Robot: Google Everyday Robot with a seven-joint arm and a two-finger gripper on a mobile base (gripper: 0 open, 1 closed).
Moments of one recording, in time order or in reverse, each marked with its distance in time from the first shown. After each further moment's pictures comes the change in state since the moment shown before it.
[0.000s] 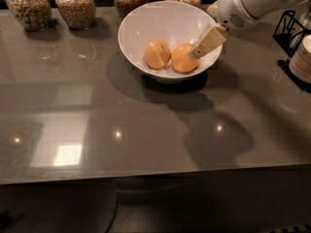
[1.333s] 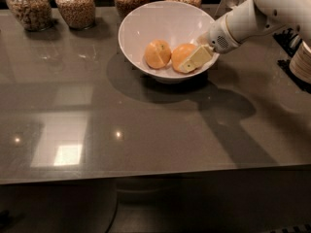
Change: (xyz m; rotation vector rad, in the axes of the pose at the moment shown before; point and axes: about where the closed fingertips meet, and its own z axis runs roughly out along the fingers) arm 0.040 0.004 0.080 -0.154 -0.041 0.190
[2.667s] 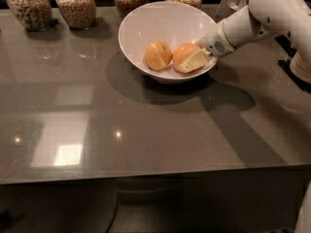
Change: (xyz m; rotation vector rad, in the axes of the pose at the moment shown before) arm 0.009 -0.009 0.025 -0.029 -0.018 -0.010
